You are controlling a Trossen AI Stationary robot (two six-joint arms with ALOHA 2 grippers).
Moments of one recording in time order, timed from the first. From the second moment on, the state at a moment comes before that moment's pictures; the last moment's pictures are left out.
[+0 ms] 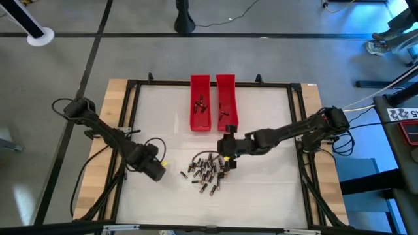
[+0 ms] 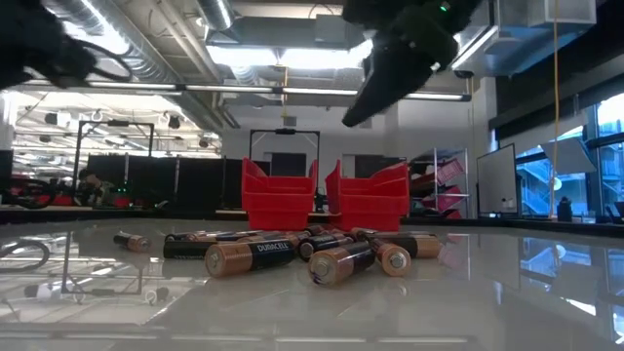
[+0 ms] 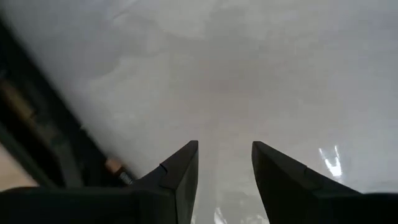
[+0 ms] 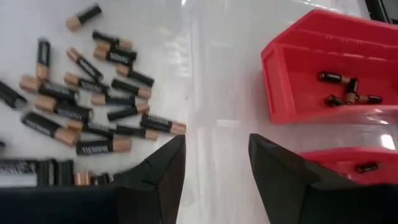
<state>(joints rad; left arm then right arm) -0.60 1.40 0.92 -1.11 0.02 -1.73 0.24 1.67 1.19 -0.42 0.35 0.03</state>
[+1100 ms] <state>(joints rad) -0.41 1.64 0.92 -0.48 -0.06 -0.07 0.24 1.67 1.18 -0.58 0.36 0.16</state>
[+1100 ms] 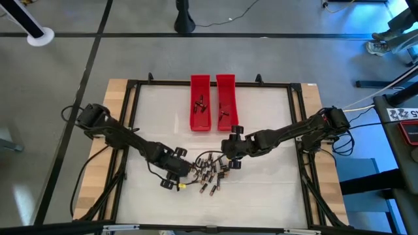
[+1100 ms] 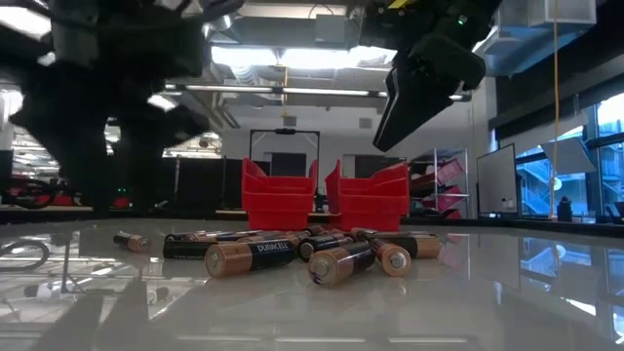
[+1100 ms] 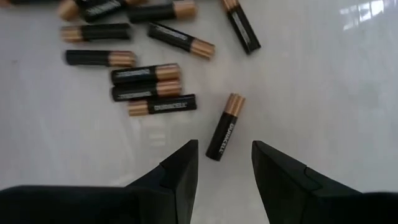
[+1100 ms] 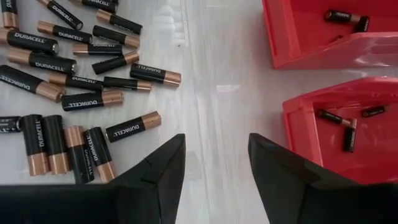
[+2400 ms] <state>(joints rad) -0.23 1.45 0.93 -0.26 -0.30 0.12 0.54 1.44 1.18 -0.98 0.81 0.51</state>
